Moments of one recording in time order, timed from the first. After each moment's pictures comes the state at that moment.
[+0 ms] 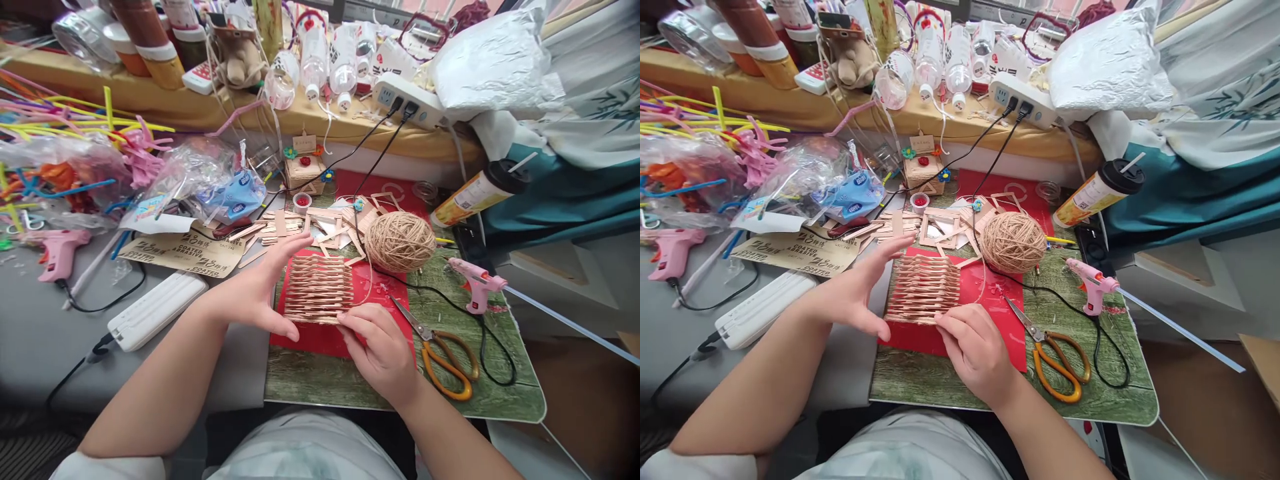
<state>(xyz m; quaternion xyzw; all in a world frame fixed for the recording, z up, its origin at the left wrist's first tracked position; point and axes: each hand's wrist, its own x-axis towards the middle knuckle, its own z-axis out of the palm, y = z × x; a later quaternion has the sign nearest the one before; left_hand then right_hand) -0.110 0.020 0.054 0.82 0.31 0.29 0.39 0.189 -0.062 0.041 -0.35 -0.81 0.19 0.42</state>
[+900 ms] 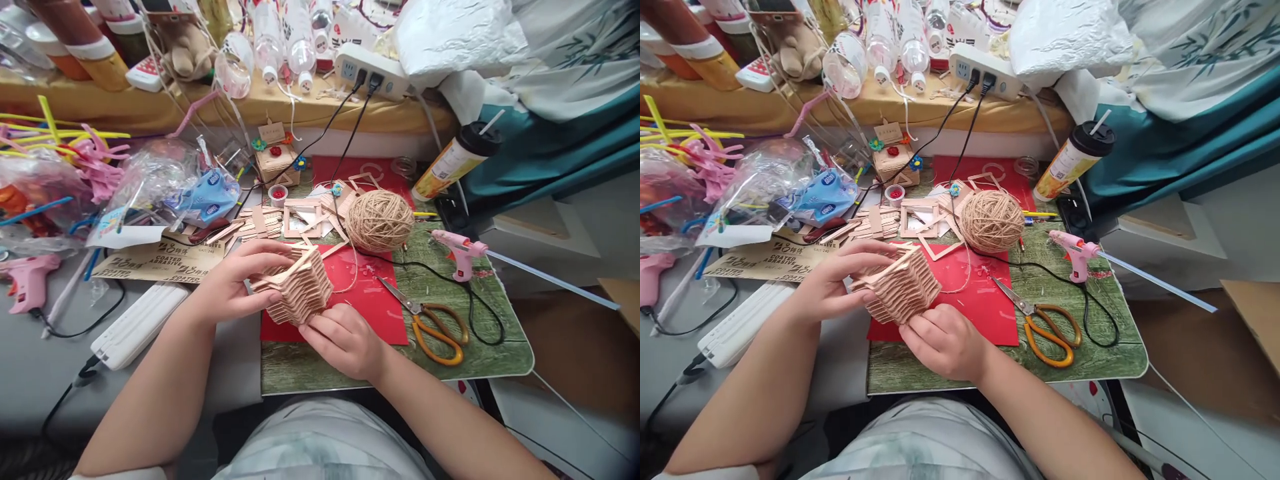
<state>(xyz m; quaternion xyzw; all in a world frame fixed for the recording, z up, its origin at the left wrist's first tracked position) -0.110 0.026 0.056 0.83 0.30 0.31 0.34 0.181 -0.068 0.012 -0.23 -0.89 0.01 0.39</state>
